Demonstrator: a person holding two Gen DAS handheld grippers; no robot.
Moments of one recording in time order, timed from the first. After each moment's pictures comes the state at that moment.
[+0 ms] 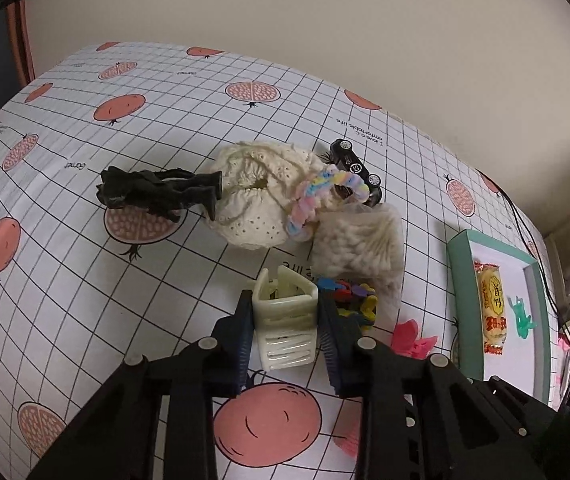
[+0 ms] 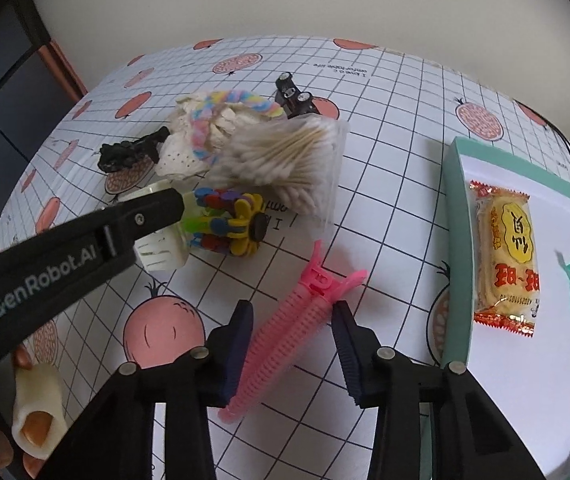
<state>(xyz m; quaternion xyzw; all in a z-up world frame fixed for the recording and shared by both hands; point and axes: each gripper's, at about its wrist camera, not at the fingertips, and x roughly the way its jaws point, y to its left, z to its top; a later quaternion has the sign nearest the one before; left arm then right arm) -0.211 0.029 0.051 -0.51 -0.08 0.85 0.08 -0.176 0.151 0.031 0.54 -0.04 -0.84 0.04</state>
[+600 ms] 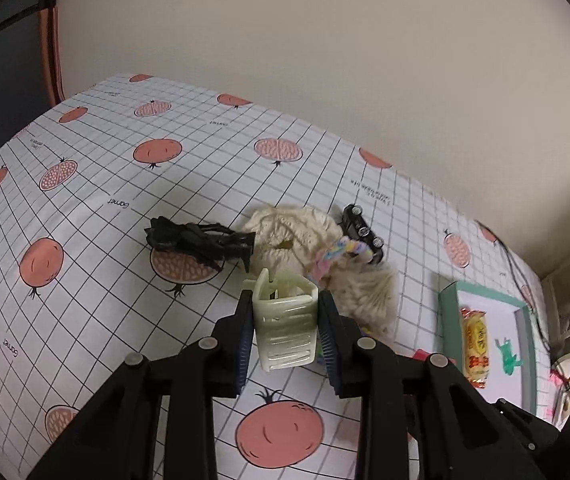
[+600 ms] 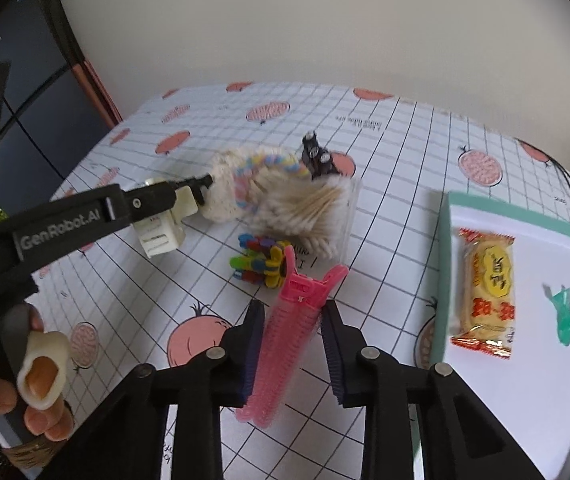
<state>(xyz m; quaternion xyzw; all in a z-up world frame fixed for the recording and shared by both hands) -0.201 0.006 0.096 -0.45 -0.11 0.89 0.04 -0.161 0.157 0.075 0.48 -0.06 -0.87 0.08</state>
